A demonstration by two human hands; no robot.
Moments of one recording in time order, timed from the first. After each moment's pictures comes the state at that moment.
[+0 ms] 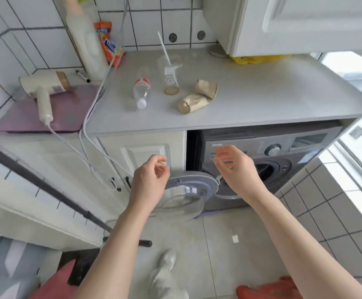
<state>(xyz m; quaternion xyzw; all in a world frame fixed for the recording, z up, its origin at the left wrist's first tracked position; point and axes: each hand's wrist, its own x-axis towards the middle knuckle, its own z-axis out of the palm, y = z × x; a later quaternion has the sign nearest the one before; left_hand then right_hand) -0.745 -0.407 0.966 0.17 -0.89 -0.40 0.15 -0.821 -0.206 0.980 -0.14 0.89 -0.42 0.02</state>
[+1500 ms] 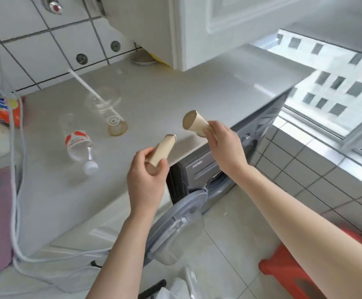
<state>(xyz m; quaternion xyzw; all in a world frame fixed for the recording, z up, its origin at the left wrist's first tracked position) -0.926 -0.440 0.963 -0.01 -0.86 -0.49 0.16 -0.962 -0.237 0.958 0.02 0.92 -0.31 -0.24</state>
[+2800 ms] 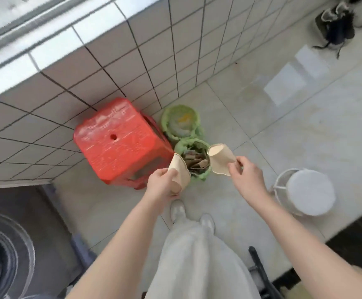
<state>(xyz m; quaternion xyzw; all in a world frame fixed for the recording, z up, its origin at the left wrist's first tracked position) -0.449 0.050 0.656 -0.19 -0.74 -0.14 -0.63 -0.240 0.013 0.644 0.82 0.41 -0.37 -0.16</state>
